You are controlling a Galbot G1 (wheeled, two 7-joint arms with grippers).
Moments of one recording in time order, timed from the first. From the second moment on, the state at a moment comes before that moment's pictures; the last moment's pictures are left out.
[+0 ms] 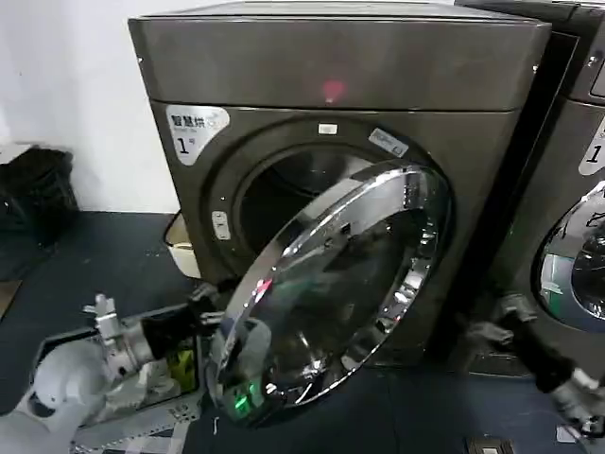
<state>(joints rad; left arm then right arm) 1.05 -0.80 -0.43 -1.97 -0.92 0.34 0.60 -1.36 1.24 1.13 2.00 0.54 -0.09 -0.61</state>
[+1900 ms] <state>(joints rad) 0.34 -1.24 0.60 -1.62 -0.92 0.02 0.38 -1.56 1.10 2.00 1.90 0.40 -0.25 0.02</state>
